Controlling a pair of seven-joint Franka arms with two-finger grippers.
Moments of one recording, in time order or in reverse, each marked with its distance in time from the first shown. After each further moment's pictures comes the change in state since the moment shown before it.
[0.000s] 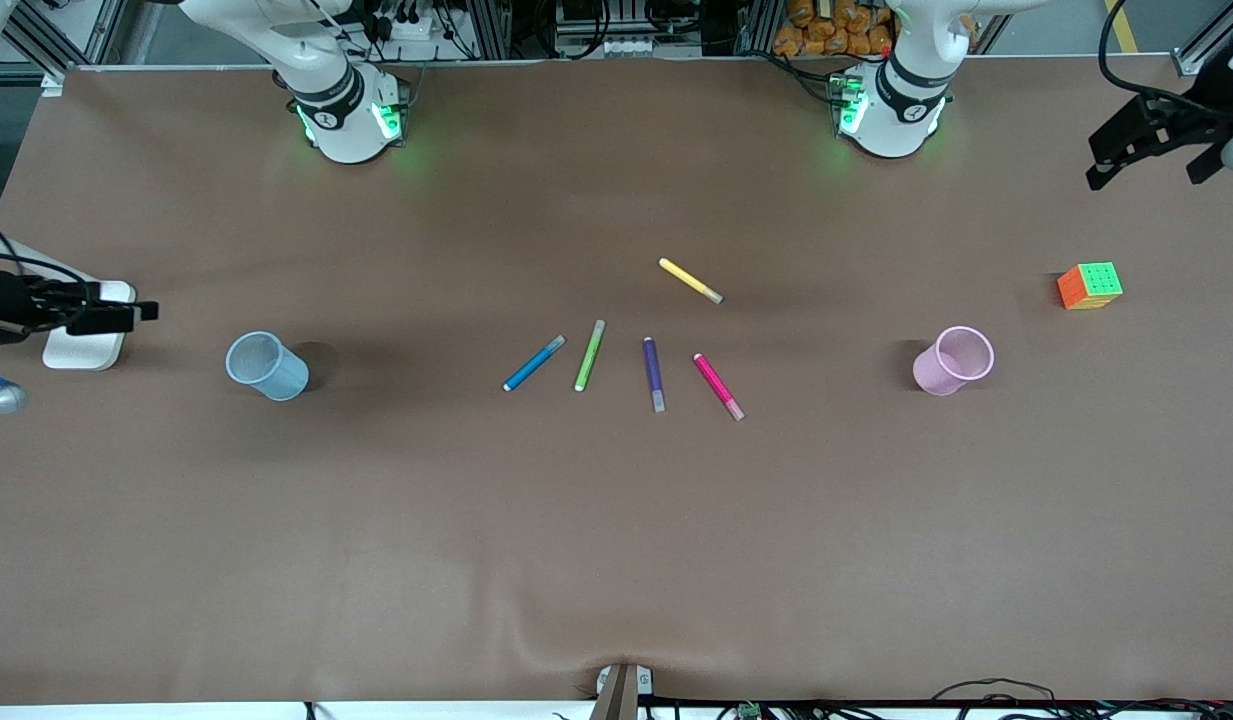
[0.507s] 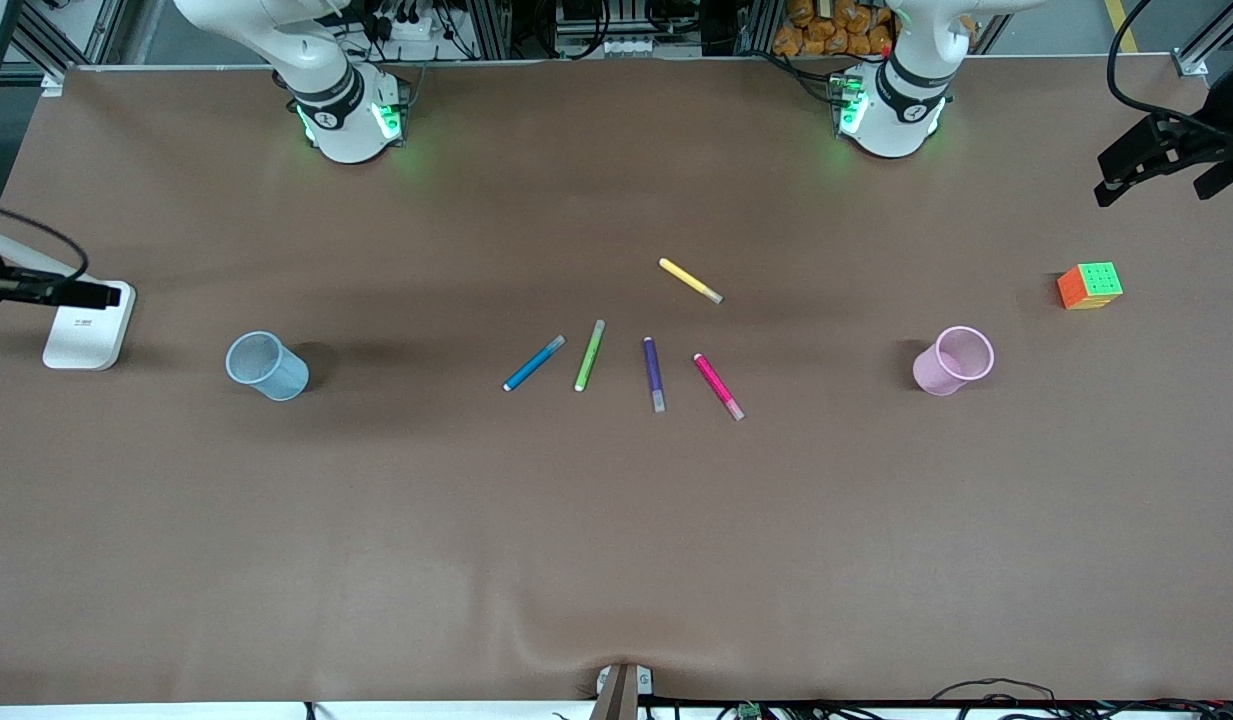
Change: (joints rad) left arm 0.011 0.033 0.004 0.016 0.000 -0.001 0.000; right arm 0.147 -0.224 0.009 -0.199 -0.253 0.246 -0.024
